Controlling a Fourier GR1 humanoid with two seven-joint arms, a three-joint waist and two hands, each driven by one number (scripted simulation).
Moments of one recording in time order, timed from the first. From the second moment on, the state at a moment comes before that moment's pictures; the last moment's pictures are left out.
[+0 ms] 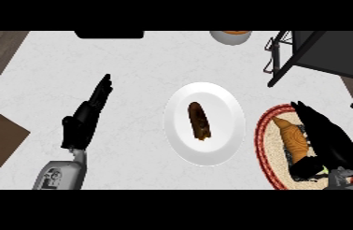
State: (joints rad) left arm -0.16 0.11 -0.04 -1.48 -0.12 -0.01 0.04; right arm 0.00 -0.34 0.03 -1.71 0.95 0.35 0.38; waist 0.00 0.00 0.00
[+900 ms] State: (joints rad) left arm -0.18 0.07 -0.02 -1.44 -0.15 -0.01 0.03; right arm -0.01 -0.31 0.00 -1.54 1.03 0.31 0.24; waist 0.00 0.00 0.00
